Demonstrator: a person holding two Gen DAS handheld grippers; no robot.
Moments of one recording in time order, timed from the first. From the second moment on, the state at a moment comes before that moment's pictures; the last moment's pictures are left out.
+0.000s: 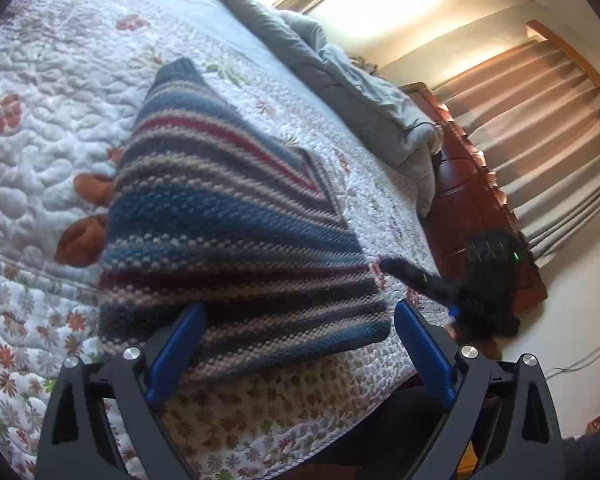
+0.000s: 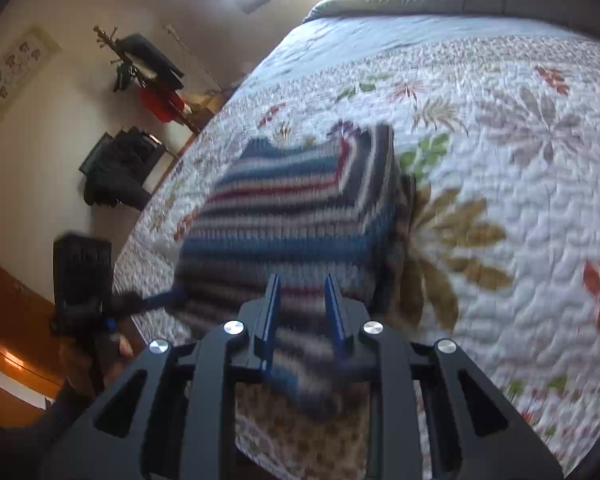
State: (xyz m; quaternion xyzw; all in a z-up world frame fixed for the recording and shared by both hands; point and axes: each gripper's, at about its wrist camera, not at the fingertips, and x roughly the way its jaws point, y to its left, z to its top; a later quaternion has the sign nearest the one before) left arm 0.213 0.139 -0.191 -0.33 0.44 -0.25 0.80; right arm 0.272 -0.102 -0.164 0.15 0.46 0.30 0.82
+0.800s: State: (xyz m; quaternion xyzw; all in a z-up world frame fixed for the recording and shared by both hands) left arm 0.011 0.076 -0.047 -0.09 0.35 -0.04 0.93; right arm 0.056 -0.092 -0.069 0.03 0.36 0.11 0.93
